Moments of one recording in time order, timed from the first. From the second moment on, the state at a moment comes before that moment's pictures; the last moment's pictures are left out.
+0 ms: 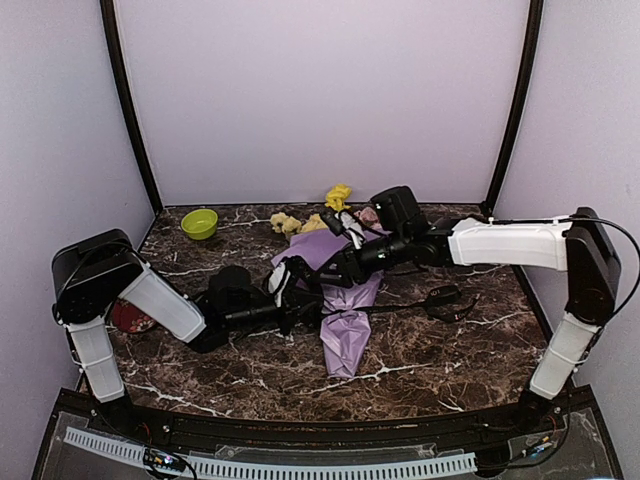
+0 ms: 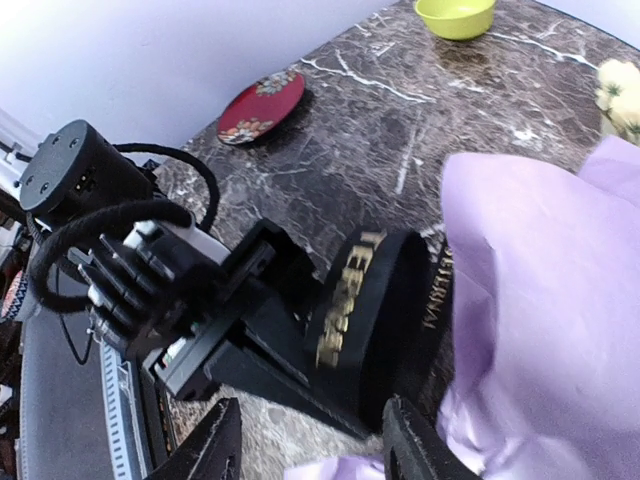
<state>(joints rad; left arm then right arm) -0.85 1.85 0.63 1.04 0.28 -0.03 0.80 1.76 1.24 -0.10 -0.64 0.14</state>
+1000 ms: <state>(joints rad) -1.11 1.80 0.83 0.47 -0.17 0.64 0.43 1.55 0.83 -0.56 -0.04 0.37</state>
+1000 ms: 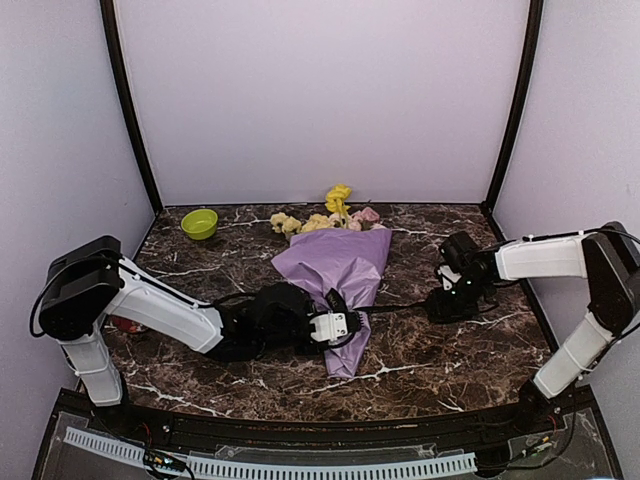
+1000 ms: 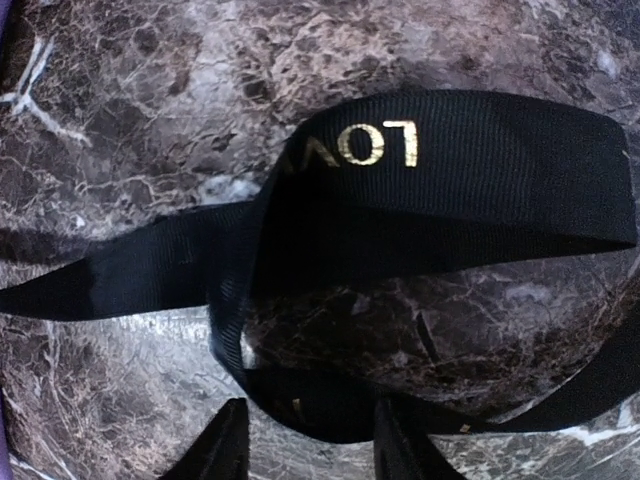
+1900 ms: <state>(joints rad) -1.11 1.78 0.83 0.44 -0.20 0.61 0.78 1.79 1.67 -0.47 -0.35 0.28</state>
